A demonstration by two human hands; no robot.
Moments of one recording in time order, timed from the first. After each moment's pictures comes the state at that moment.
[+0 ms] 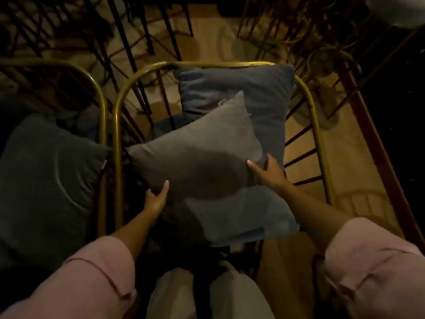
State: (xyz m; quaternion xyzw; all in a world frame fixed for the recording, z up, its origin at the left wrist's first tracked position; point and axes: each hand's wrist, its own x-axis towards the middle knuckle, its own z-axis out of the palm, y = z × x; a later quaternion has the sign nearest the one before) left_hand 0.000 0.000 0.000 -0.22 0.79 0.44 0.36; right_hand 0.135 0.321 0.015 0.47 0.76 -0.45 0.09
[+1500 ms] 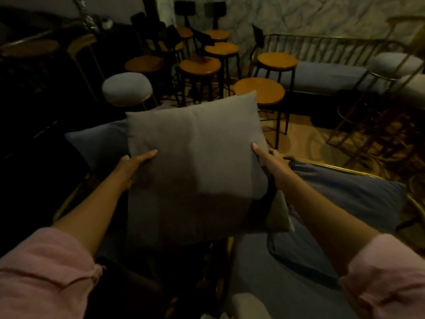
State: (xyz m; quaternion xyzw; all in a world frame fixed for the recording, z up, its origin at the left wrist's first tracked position) left_hand -0.186 -0.315 0.289 -0.21 0.70 0.67 0.10; right_hand -0.129 0.049 0.275 0.26 0.73 -0.64 0.01
